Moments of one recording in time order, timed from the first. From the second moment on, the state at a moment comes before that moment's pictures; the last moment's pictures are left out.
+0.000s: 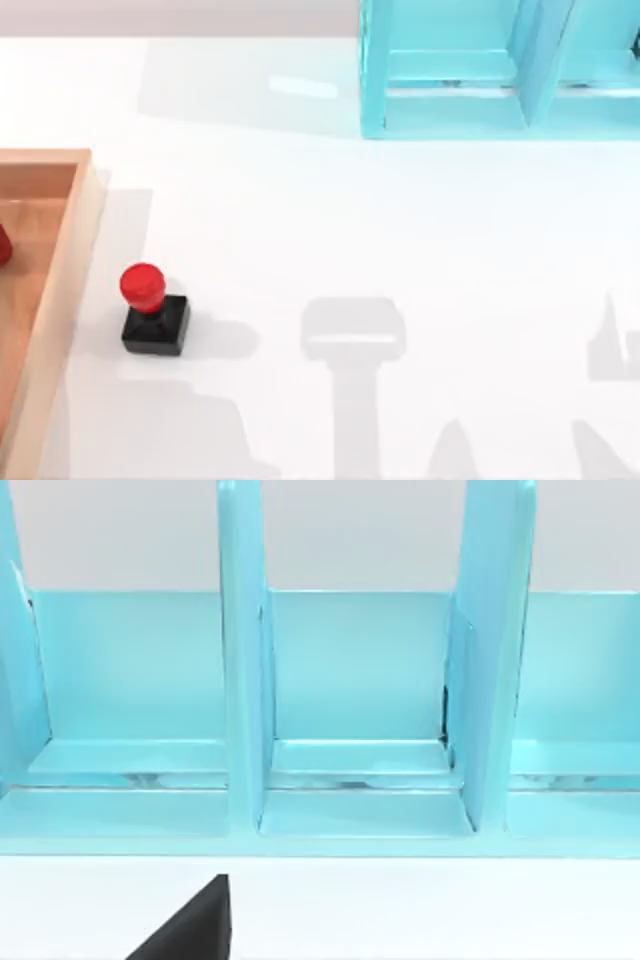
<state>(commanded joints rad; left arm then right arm) 0.33 1.34 0.99 -1.17 0.07 0.36 0.00 0.00 0.00 0.00 0.00 0.00</state>
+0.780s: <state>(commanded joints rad) 0.35 1.42 0.80 -0.90 0.06 0.39 0.00 0.00 0.00 0.00 0.00 0.00</state>
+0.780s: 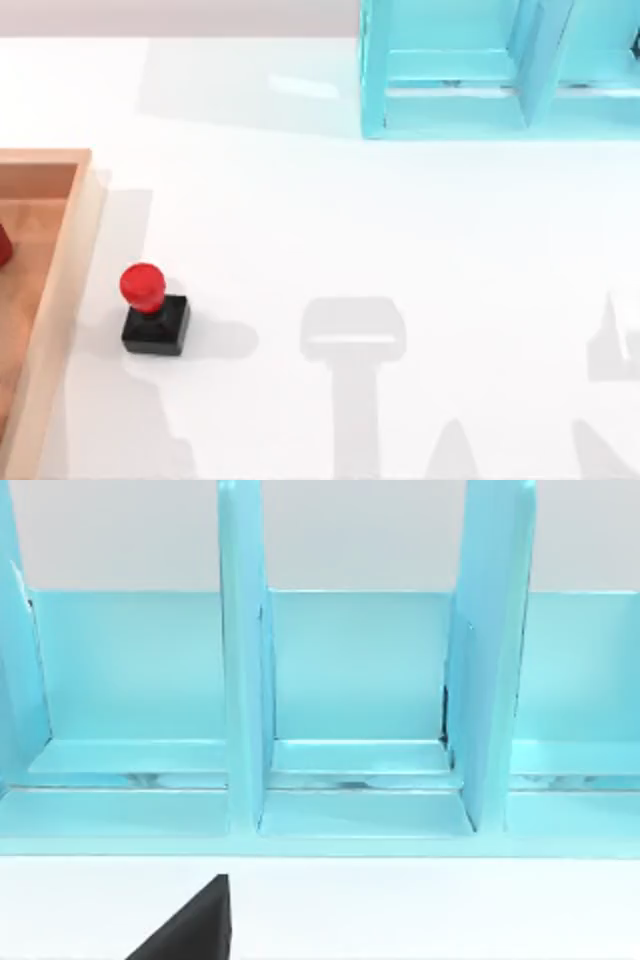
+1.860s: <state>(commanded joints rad) 0.36 1.43 0.80 -0.89 0.07 0.39 0.00 0.00 0.00 0.00 0.00 0.00</state>
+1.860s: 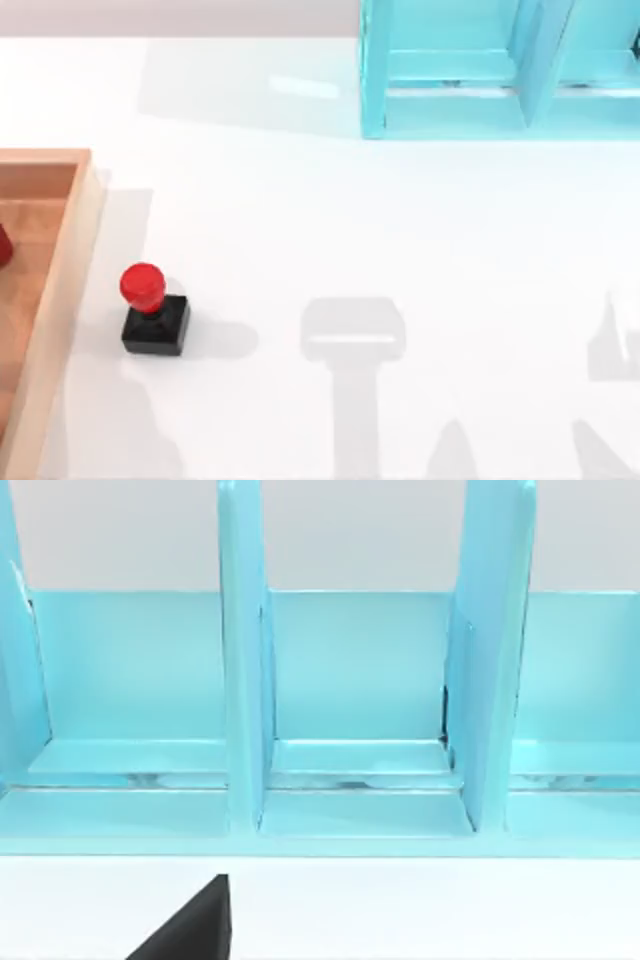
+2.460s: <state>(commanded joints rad) 0.36 1.43 0.80 -0.89 0.07 0.38 0.00 0.00 0.00 0.00 0.00 0.00</state>
